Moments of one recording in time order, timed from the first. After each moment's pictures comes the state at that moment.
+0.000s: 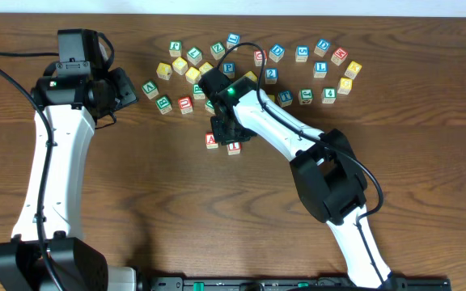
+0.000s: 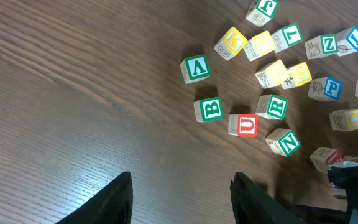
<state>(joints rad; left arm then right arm) 0.07 1.58 1.46 -0.91 0.04 -0.37 0.67 2.34 1.90 -1.02 -0.01 0.49</state>
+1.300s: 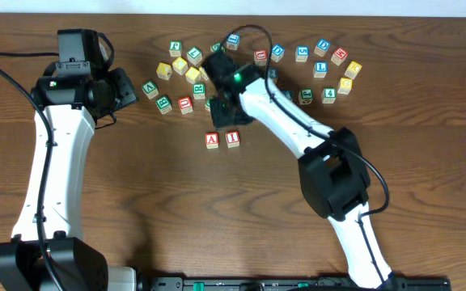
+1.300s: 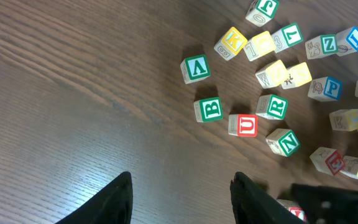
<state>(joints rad) 0.07 1.58 1.46 -0.91 0.04 -0.37 0.63 2.35 2.05 -1.02 -0.03 0.46</state>
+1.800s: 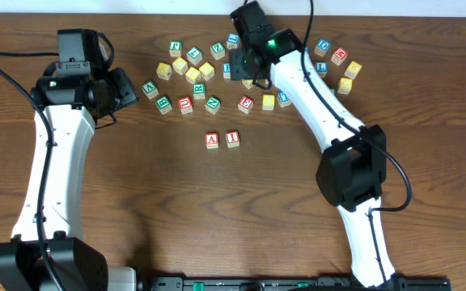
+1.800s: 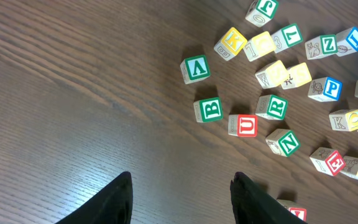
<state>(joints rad) 0.07 1.58 1.46 -0.91 0.04 -0.37 0.49 2.35 2.24 -0.93 0.05 0.40</state>
